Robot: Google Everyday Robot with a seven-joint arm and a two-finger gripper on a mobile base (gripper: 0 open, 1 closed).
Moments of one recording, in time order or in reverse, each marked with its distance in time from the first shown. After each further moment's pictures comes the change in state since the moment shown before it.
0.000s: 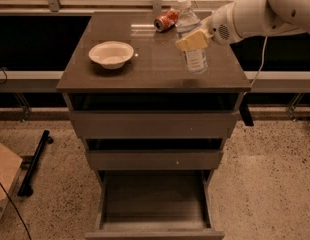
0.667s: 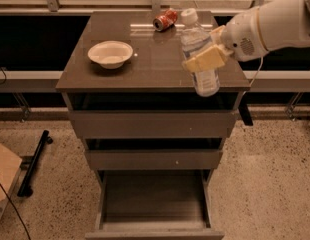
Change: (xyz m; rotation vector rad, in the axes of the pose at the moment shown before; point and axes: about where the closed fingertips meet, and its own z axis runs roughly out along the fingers) arm 0.010 0.089 -0.065 -0.132 0.037 -0.093
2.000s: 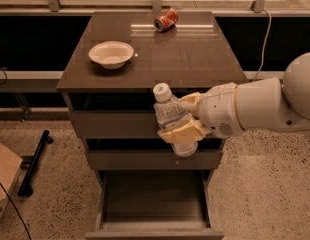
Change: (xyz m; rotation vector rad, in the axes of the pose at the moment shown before) arm 0.054 0.150 0.029 -0.105 -0.049 -0.083
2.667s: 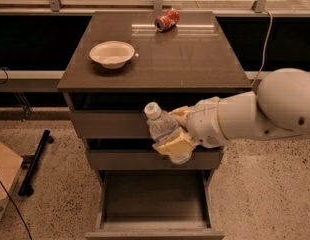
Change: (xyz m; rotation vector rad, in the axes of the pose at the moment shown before) arm 0.030 0.008 0.038 -0.045 0.047 -0.066
